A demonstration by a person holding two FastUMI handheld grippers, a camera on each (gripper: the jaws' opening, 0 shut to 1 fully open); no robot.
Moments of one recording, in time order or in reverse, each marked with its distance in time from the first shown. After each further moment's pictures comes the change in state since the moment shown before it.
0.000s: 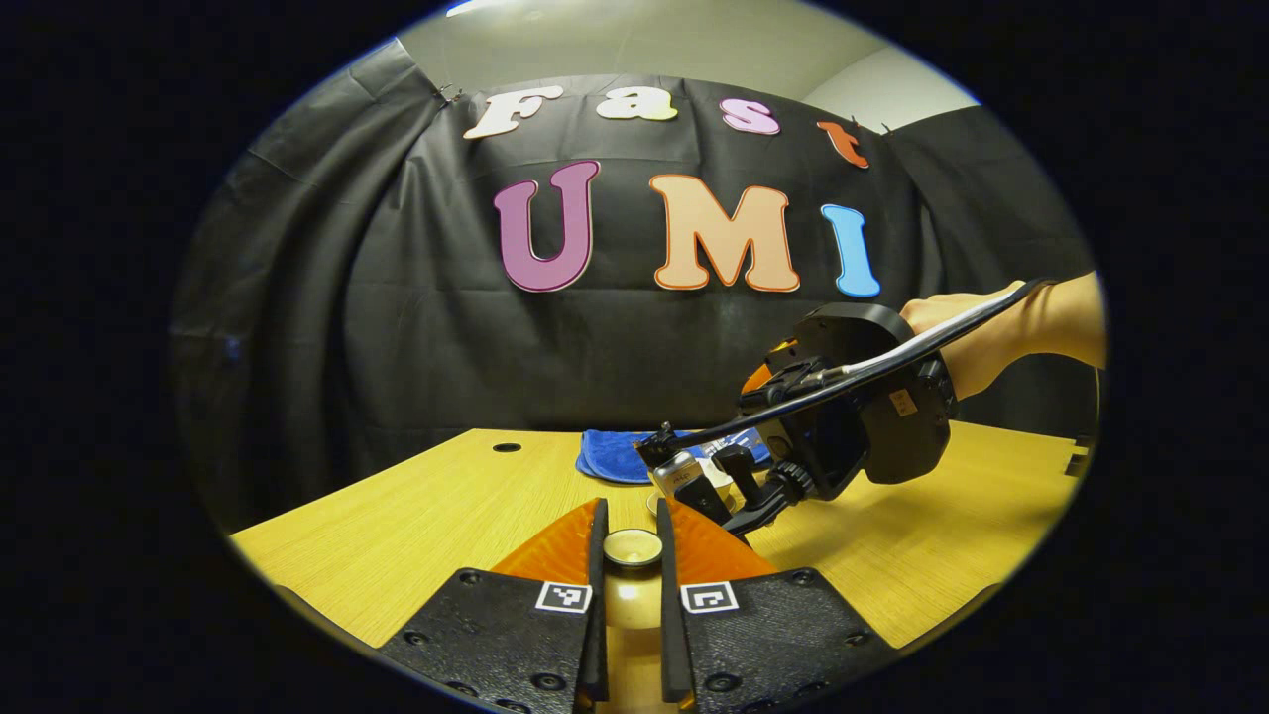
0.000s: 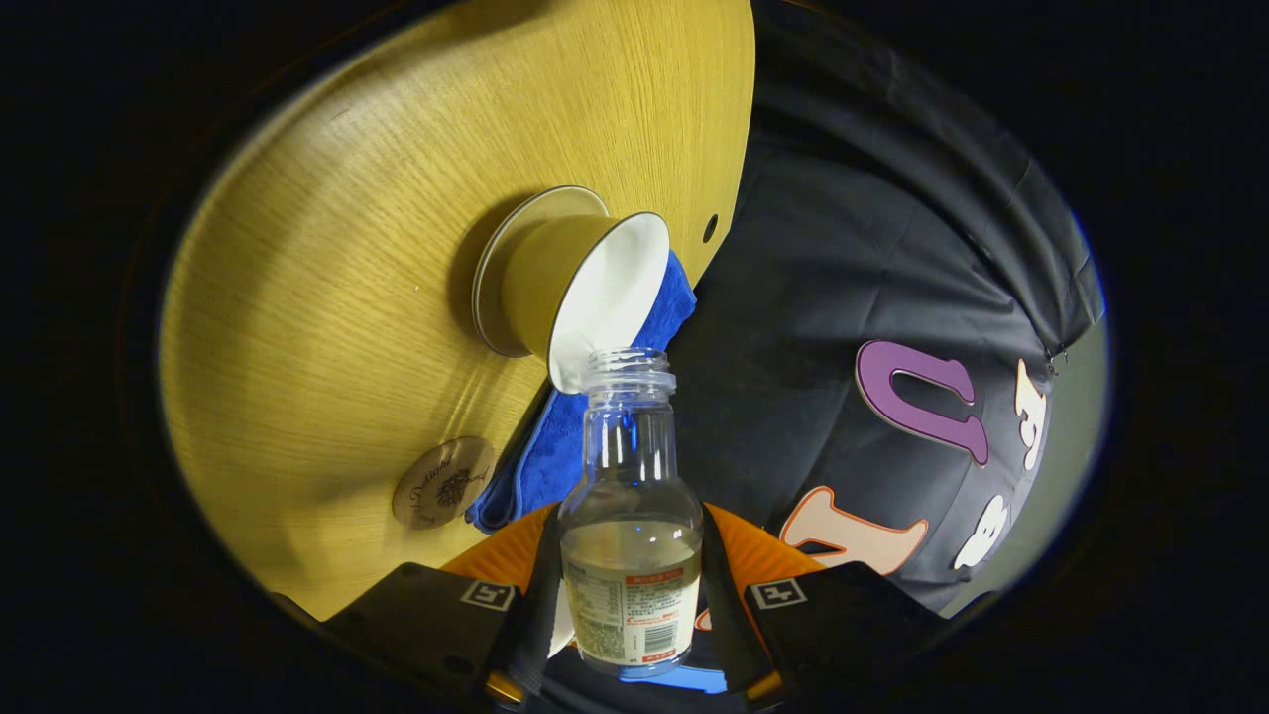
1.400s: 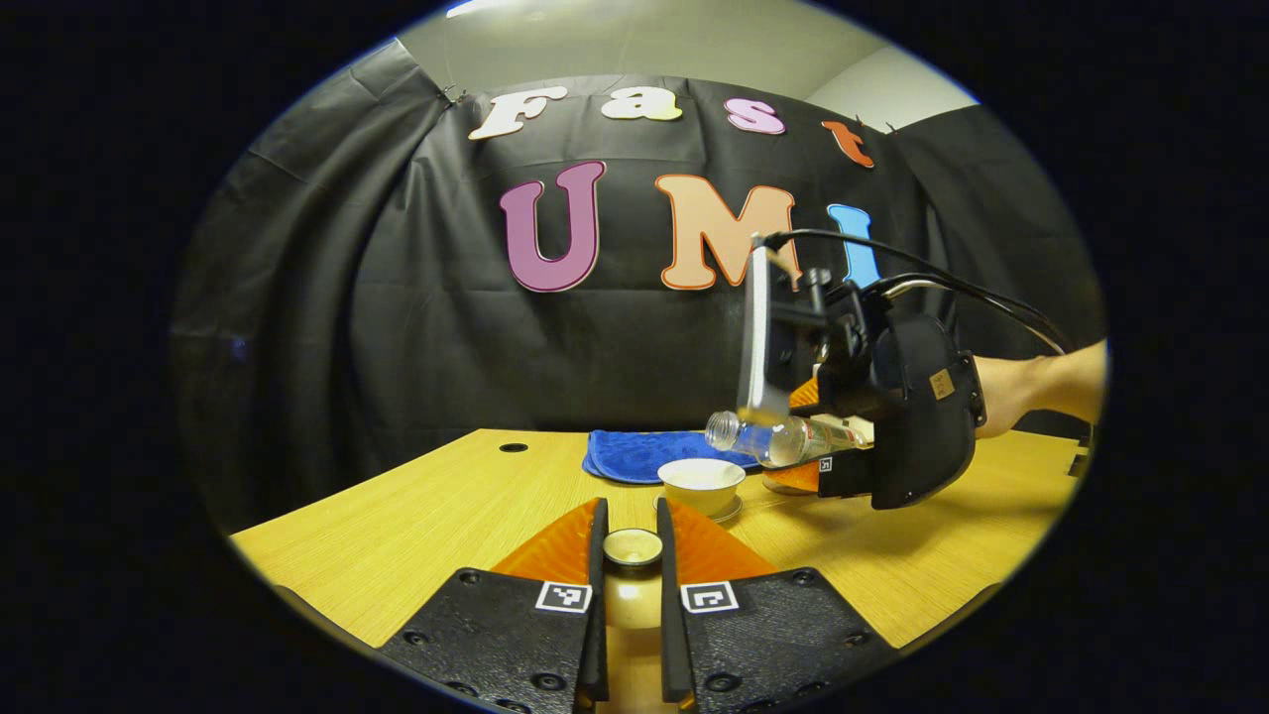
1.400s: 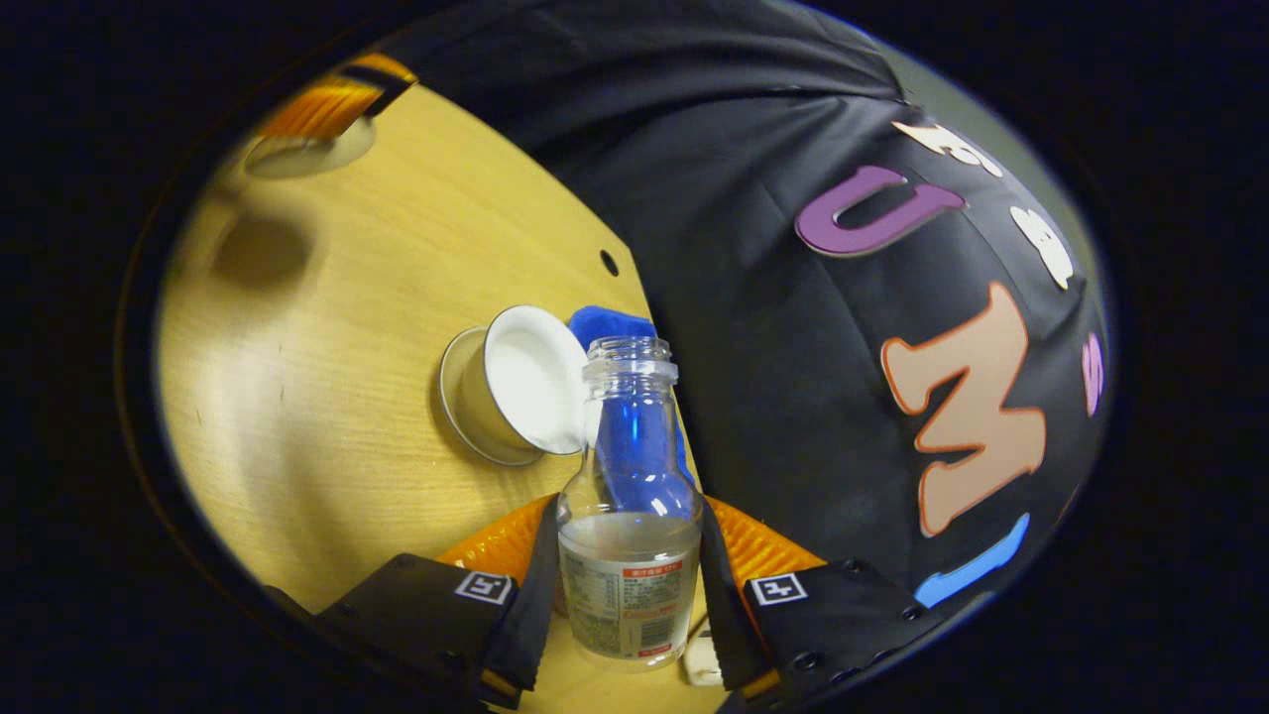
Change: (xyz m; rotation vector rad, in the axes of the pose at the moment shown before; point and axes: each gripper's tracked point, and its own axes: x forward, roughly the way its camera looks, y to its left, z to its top) left arm 0.001 0.004 -0.001 0.002 -0.001 0.022; right arm -0.019 0.018 0.003 0.971 -0.164 0.101
